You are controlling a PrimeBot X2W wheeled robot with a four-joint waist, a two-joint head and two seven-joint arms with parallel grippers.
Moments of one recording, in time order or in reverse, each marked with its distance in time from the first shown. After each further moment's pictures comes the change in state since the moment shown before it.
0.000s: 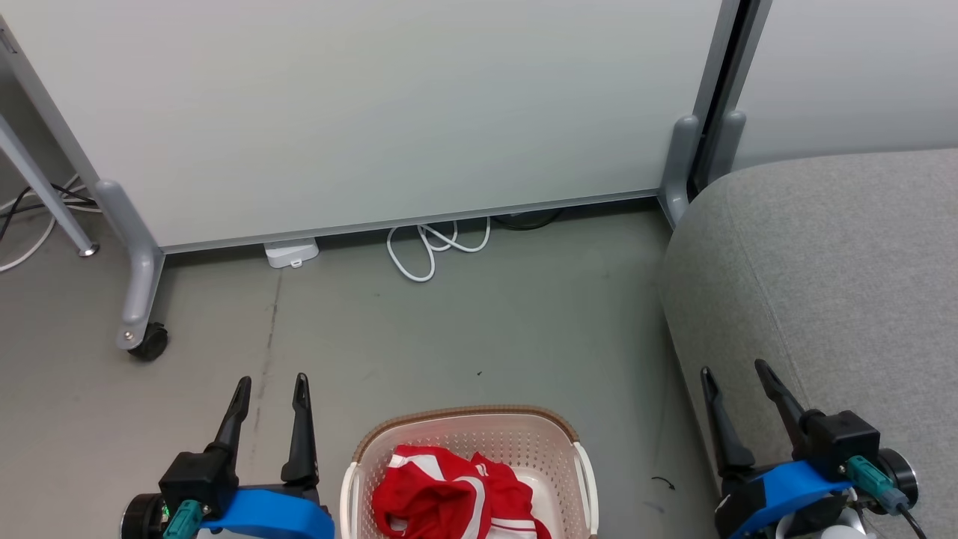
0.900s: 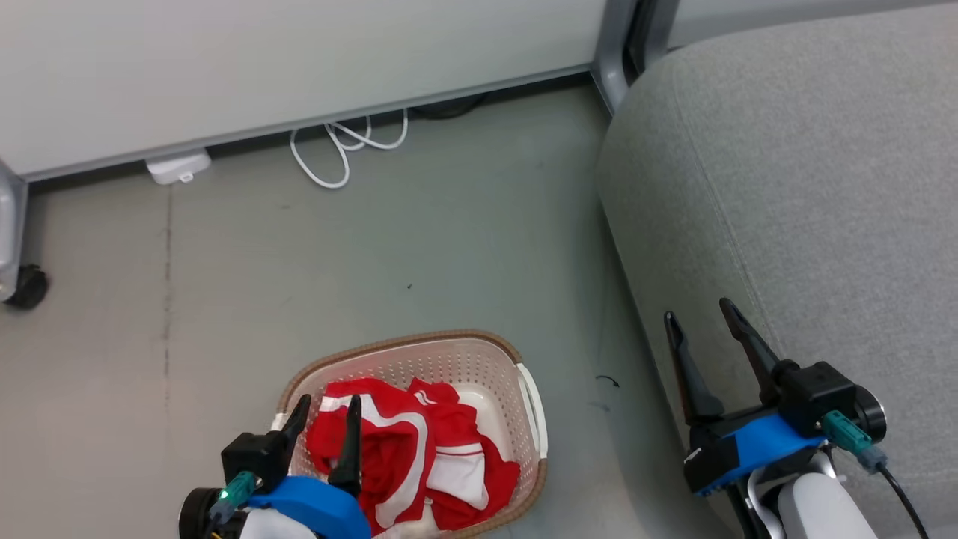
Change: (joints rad) left arm -0.105 -0.005 -0.099 0.255 -0.078 -0.029 0.032; right arm -0.094 -0.001 0.083 -0.030 0.010 0.000 -0.018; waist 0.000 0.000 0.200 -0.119
